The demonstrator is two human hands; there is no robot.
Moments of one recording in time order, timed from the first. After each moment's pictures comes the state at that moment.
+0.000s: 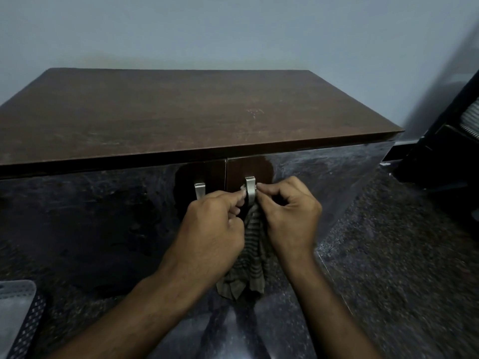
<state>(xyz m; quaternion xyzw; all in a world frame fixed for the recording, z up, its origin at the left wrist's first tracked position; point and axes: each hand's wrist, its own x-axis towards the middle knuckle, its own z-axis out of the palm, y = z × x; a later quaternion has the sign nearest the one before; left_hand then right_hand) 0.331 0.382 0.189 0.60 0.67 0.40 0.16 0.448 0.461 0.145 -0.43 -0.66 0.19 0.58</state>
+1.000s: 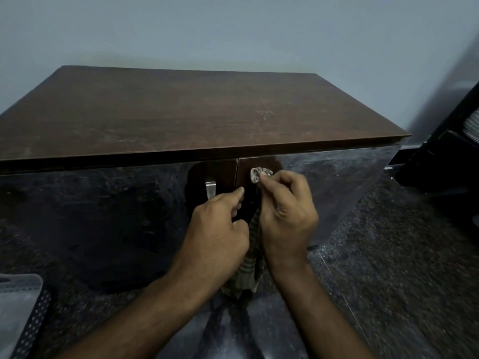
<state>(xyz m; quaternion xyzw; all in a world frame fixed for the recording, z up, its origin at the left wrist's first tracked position) 0.327 0.374 0.183 0.56 0.68 0.42 0.22 0.426 0.447 0.142 -0.39 -0.68 0.01 0.63</state>
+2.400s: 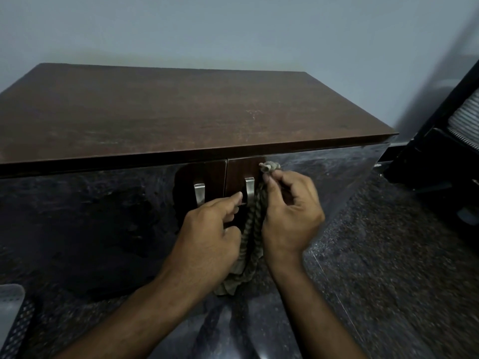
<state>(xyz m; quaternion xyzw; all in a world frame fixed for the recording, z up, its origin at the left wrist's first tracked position) 0.328 0.374 0.181 0.57 0.66 0.42 0.25 0.431 0.457 0.144 -0.45 -0.55 0.12 0.70</state>
